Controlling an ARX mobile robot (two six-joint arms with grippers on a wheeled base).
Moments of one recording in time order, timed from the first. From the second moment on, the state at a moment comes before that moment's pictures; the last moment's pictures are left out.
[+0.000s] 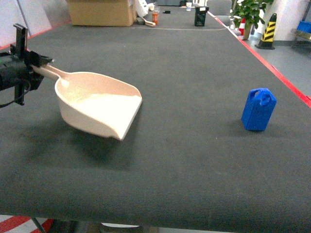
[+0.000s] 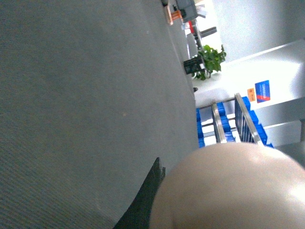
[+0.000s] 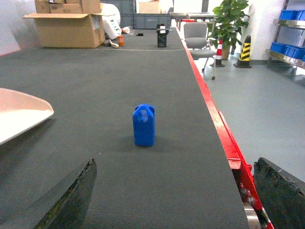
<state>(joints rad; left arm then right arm) 0.14 2.30 1.35 0.88 0.31 -1.14 0.00 0.00 0.01 0.00 0.00 0.00</state>
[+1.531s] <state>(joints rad) -0.17 2.06 1.08 1.28 0.43 -1.37 -0.06 0.73 0.34 0.03 0.00 -0.01</state>
